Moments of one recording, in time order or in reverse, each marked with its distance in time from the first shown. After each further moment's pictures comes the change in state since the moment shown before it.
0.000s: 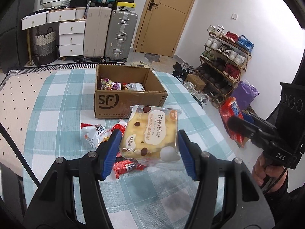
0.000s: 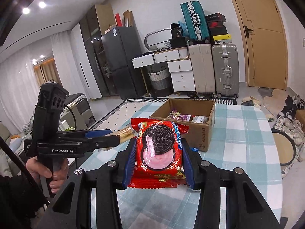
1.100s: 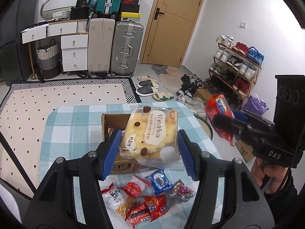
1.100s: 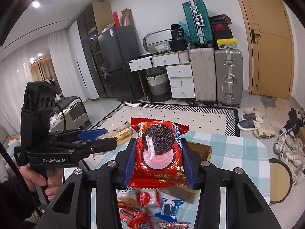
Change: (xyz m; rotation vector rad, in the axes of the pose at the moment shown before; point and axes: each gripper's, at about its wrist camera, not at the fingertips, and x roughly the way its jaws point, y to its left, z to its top) left arm 0.046 0.018 0.184 -0.007 -0.039 0.066; right arm 0.094 -0.050 0.175 -0.016 0.034 -0.002
